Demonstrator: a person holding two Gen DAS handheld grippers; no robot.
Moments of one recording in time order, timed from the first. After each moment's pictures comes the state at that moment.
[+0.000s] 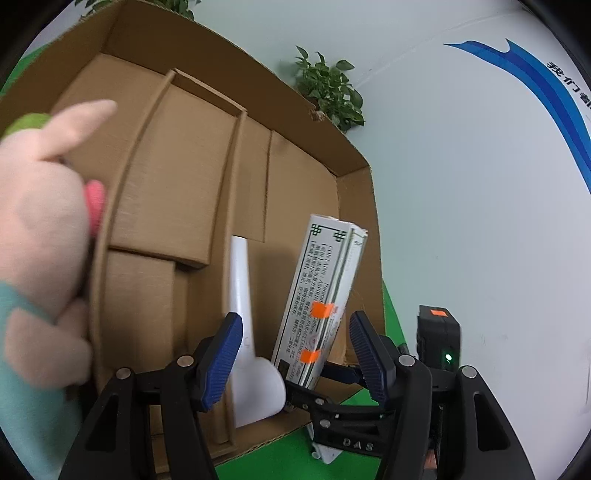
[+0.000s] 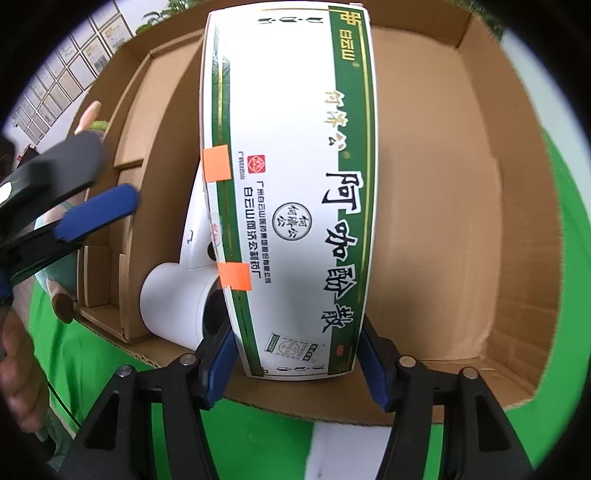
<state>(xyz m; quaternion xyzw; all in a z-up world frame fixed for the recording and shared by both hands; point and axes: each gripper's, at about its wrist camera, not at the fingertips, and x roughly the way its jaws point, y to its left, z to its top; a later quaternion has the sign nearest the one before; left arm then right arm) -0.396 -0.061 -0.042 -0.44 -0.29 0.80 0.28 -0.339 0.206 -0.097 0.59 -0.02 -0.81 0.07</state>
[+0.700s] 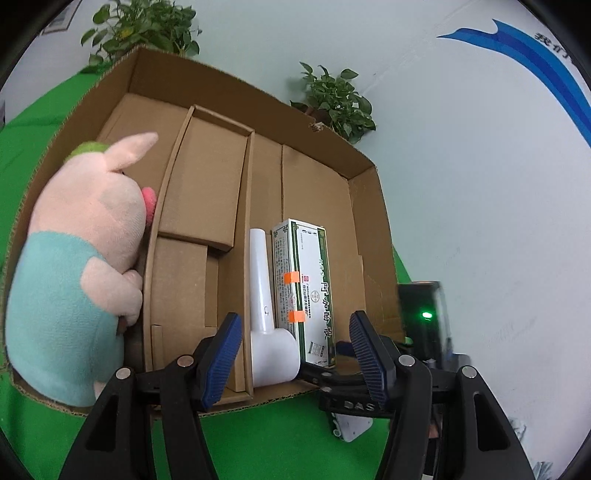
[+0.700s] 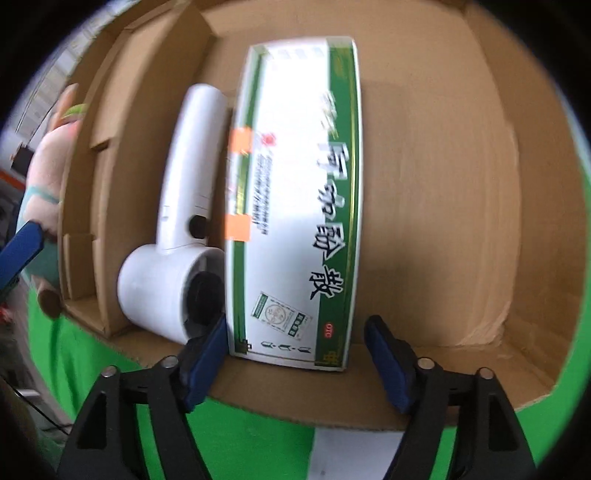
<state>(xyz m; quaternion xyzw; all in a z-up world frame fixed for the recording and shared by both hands) -0.321 -0.065 -0.003 -0.42 -0.23 0.85 0.22 -0.311 0.210 -0.103 0.59 0.00 -0.81 0.07</state>
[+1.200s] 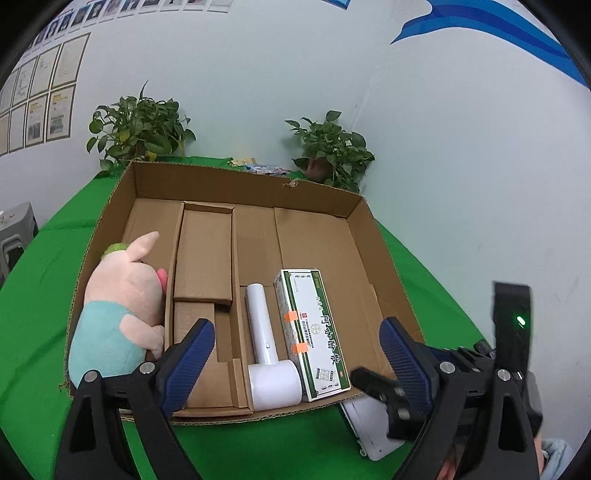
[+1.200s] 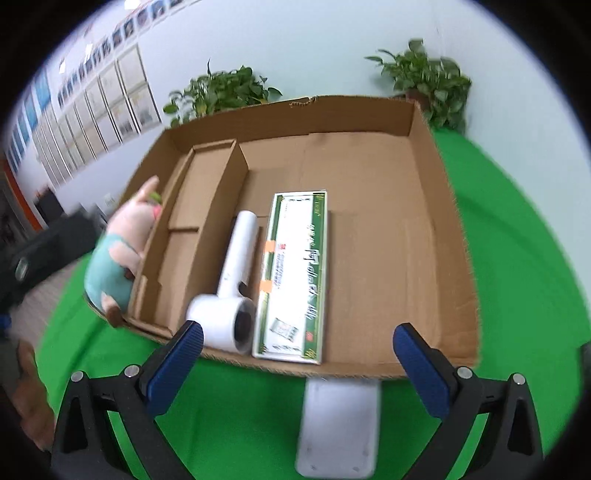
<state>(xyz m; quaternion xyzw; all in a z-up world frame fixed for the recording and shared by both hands) -0.255 -0.013 0.050 -0.31 -0.10 0.93 0.15 -0.339 0.194 -0.051 0.41 -0.08 -0.90 0.10</state>
